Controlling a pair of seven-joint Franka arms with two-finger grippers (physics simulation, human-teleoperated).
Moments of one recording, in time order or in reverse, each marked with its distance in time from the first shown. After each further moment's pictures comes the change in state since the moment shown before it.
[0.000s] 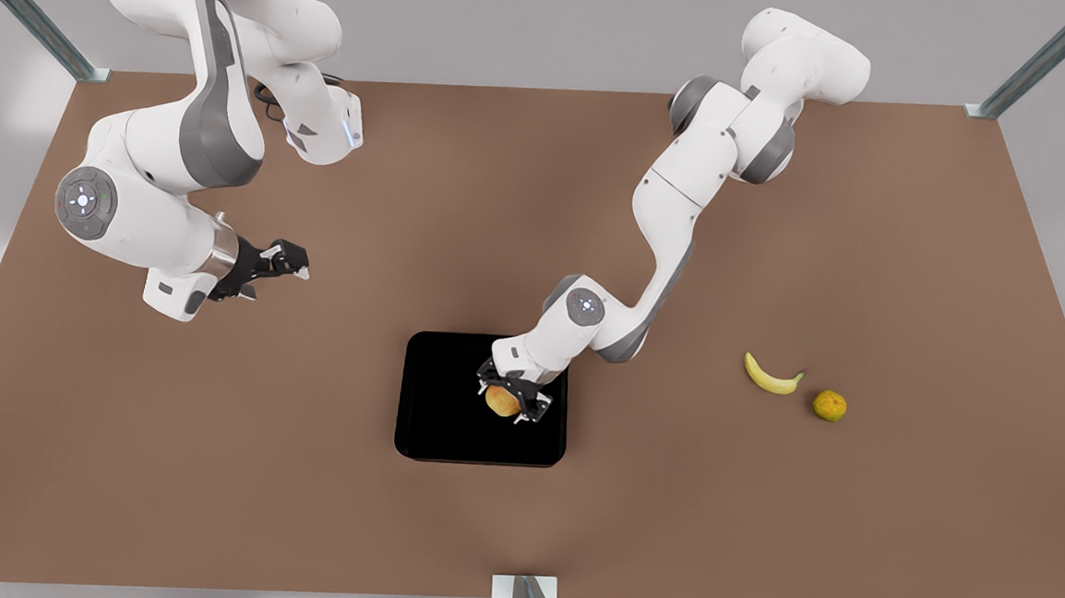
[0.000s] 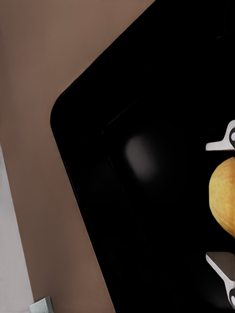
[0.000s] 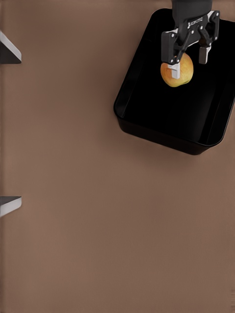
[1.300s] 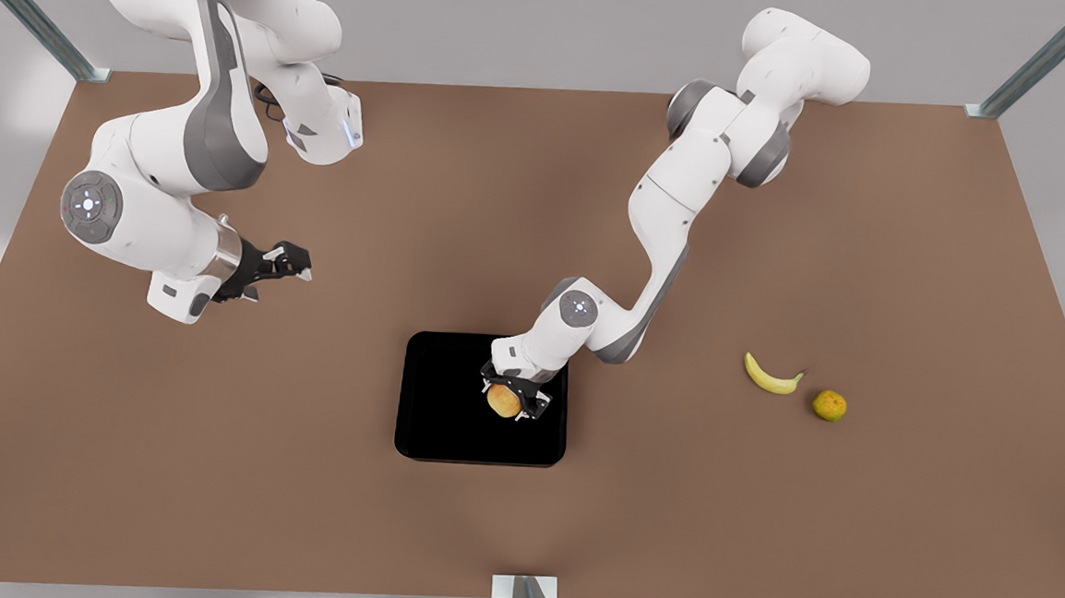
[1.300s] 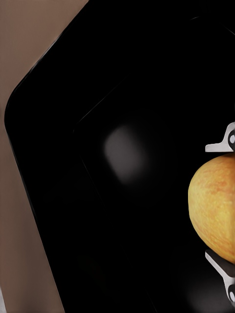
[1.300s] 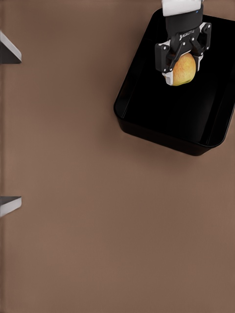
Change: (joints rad) left arm -0.011 0.034 0.005 -0.011 0.052 0.002 -0.008; right arm 0.002 0.007 0.002 0.000 -0.001 0.002 -0.001
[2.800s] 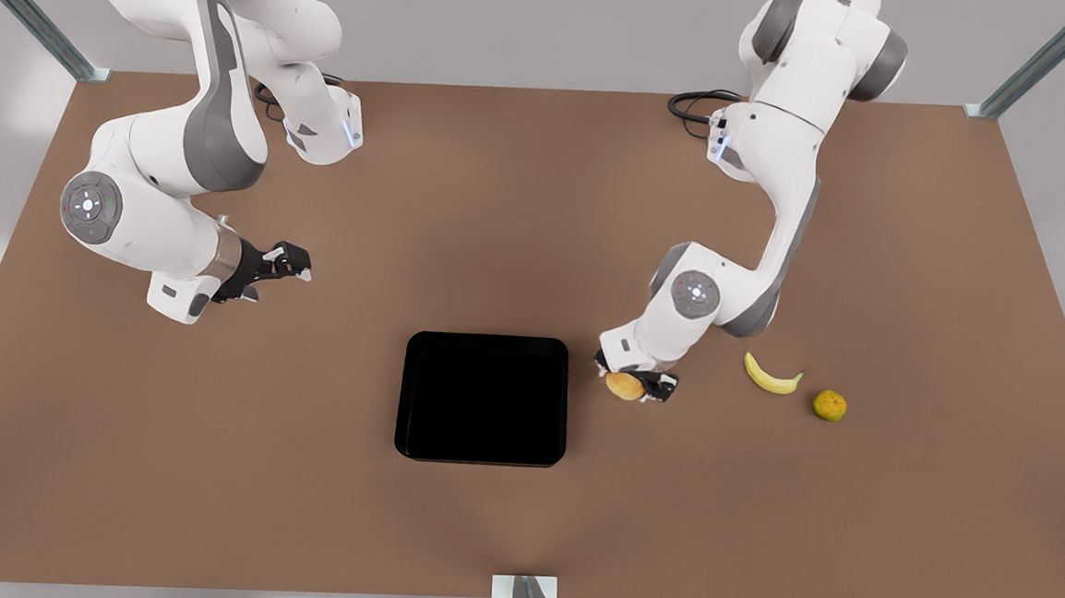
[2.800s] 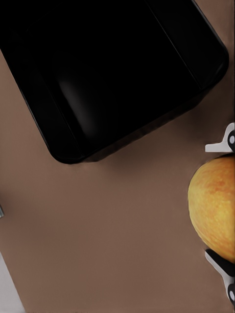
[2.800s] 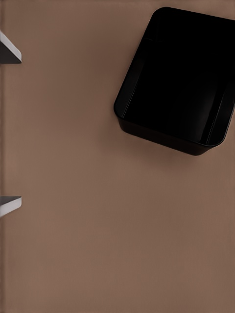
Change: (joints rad) left arm 0.252 -0.578 0.006 -0.552 0.085 -0.345 0.027; right arm -0.001 0.001 0.000 0.000 -0.001 0.000 0.000
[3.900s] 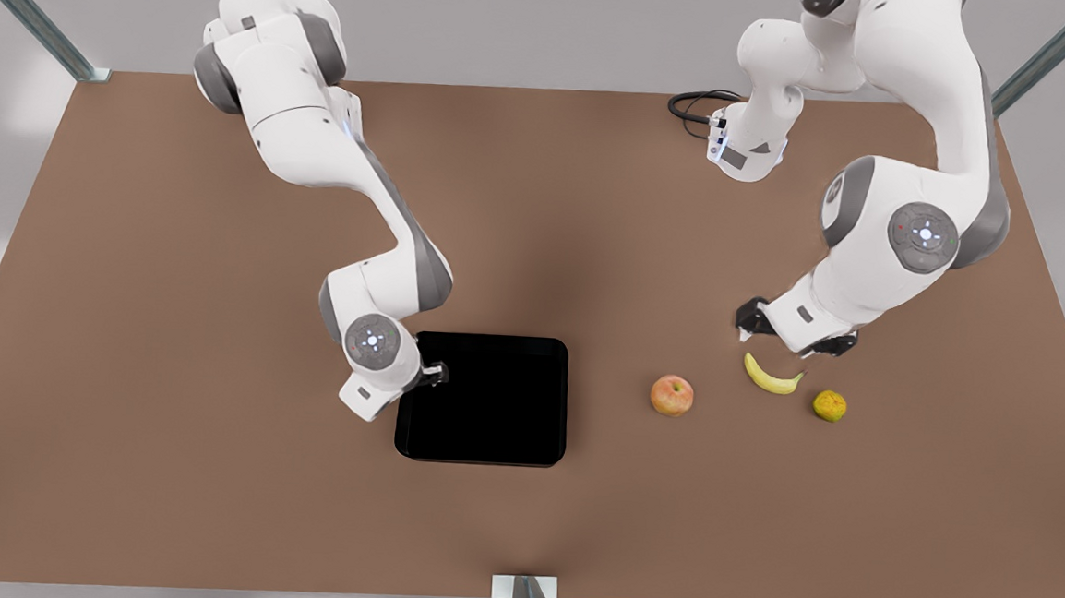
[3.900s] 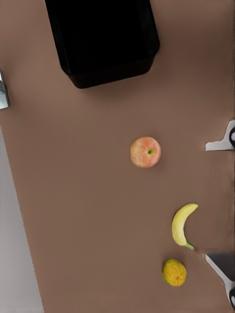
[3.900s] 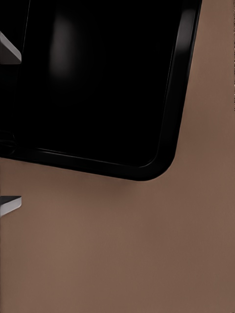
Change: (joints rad) left arm 0.173 -0.273 0.122 0.272 -0.033 -0.743 -0.040; right arm 0.238 0.582 0.052 0.353 -0.217 0.288 0.534
